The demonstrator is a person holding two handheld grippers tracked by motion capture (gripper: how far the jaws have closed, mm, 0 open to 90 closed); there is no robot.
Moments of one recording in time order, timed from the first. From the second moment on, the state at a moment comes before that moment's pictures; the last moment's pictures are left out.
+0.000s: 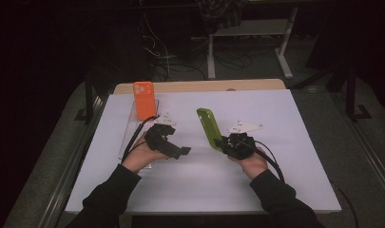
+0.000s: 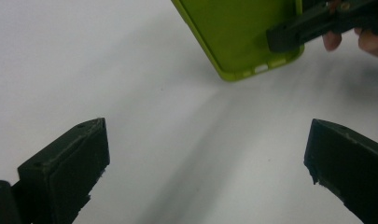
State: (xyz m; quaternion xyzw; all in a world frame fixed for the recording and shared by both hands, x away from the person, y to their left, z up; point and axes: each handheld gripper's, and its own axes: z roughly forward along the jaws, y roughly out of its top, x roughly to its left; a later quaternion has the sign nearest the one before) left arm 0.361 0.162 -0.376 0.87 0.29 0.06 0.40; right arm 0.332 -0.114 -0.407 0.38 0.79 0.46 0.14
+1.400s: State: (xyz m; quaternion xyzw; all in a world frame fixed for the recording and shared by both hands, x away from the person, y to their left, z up) left arm 0.392 0.135 -0.356 0.82 0.29 0.03 0.50; right arm 0.320 -0.089 -0.404 0.34 0.79 0.49 0.11
